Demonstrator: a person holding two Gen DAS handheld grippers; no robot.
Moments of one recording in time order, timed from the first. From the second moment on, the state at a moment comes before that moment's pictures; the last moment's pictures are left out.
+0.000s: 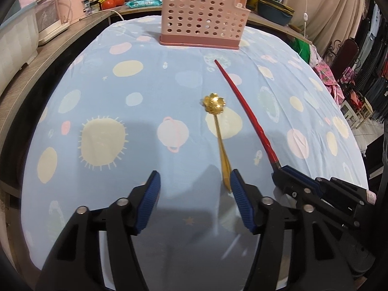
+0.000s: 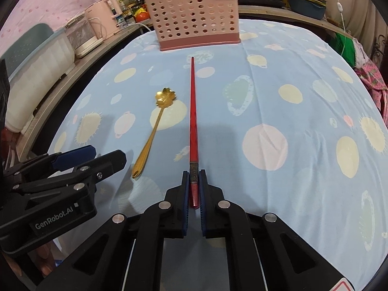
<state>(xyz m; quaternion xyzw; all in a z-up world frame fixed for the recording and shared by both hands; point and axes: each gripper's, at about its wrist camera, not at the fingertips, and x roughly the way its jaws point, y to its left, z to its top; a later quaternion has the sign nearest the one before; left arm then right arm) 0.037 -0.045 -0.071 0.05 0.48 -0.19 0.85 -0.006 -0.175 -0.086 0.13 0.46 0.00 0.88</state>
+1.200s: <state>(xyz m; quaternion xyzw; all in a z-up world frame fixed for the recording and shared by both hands) 0.035 -0.046 -0.066 0.01 0.48 -0.24 0.85 -0.015 -0.185 -0.087 0.15 0.46 -0.01 0.88</state>
